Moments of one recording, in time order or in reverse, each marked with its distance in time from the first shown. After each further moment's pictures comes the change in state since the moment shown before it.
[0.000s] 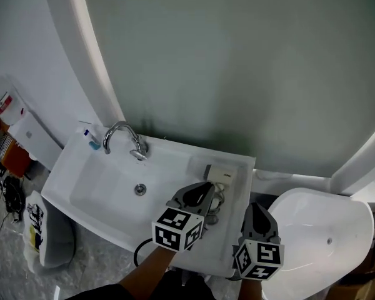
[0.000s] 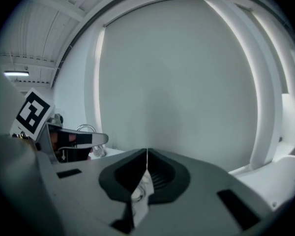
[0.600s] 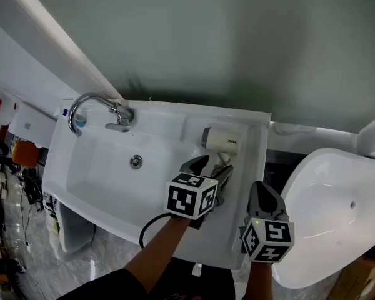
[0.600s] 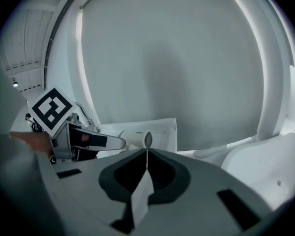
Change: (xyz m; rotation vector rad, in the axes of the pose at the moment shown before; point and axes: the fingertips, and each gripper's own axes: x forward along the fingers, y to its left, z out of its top) left arm 0.102 0.046 -0.142 -0.122 0.436 0.054; right arm 0.078 -0.033 -0.119 0.116 0.269 0.046
